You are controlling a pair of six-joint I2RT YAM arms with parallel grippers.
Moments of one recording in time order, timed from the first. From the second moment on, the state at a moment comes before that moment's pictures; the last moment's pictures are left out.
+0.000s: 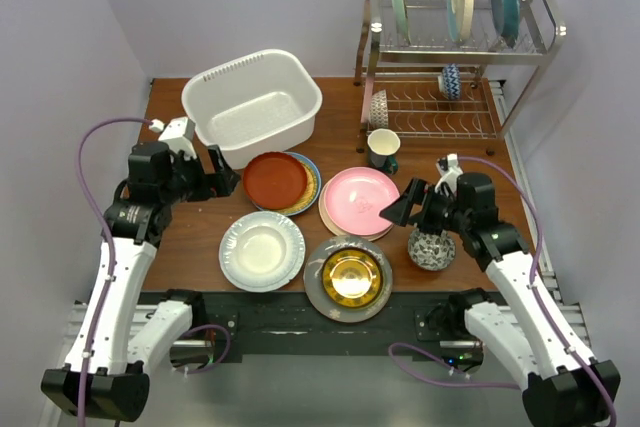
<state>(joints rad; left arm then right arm) -0.09 0.85 0.98 -0.69 0.22 -0.31 0.24 0.77 0.65 -0.51 -0.44 0.61</state>
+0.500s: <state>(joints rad) -0.27 0.87 0.89 -0.58 0.46 -0.39 0.24 0.81 0.54 -0.51 -0.60 0.61</state>
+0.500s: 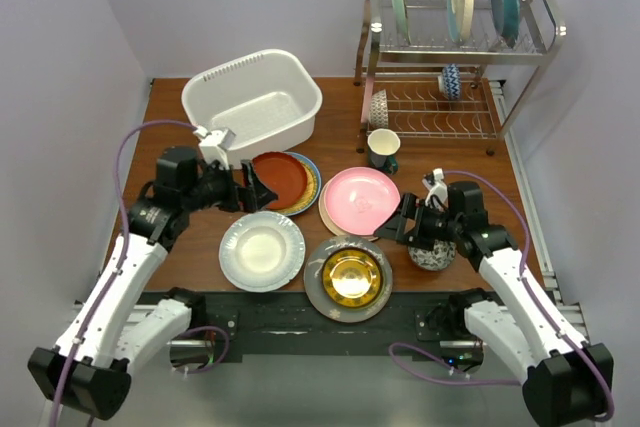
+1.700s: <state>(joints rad) -1.06 1.46 0.94 -0.49 0.03 -0.83 0.33 0.89 0.44 -0.66 -0.62 0.56</state>
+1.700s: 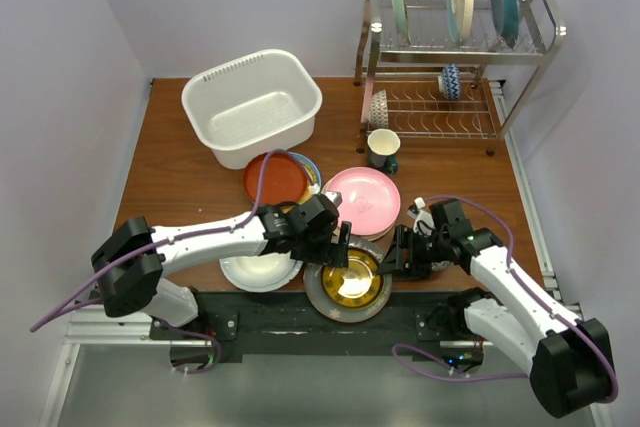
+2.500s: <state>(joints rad) -1.13 1.56 0.91 -0.47 0.03 -0.97 0.38 0.92 0.37 -0.57 -0.62 0.61</state>
